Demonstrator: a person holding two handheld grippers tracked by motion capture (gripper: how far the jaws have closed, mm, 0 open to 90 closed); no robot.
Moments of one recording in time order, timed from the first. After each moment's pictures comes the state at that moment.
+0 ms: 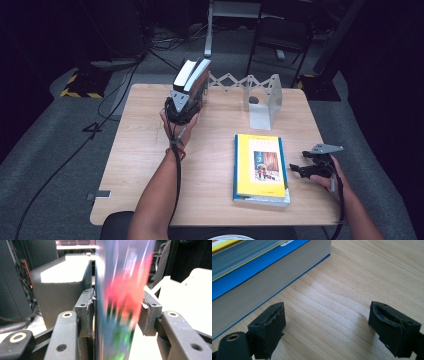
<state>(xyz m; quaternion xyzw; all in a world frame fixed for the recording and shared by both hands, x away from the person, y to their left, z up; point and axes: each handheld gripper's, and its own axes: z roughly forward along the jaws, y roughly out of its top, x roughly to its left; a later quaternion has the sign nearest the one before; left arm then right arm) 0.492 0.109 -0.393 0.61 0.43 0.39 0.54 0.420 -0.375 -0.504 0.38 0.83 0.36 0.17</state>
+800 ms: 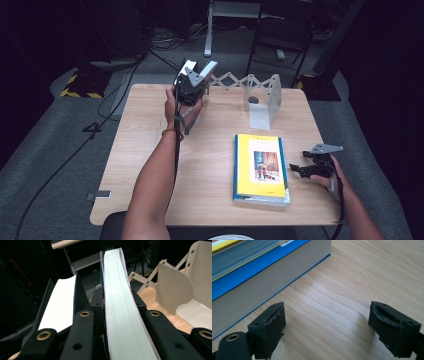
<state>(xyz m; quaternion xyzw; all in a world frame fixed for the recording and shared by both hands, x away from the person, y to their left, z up) 0.524 0.091 -0.341 0.73 0.40 0.37 0.41 0.420 -0.375 -0.504 0.38 0.83 0.36 0.17</state>
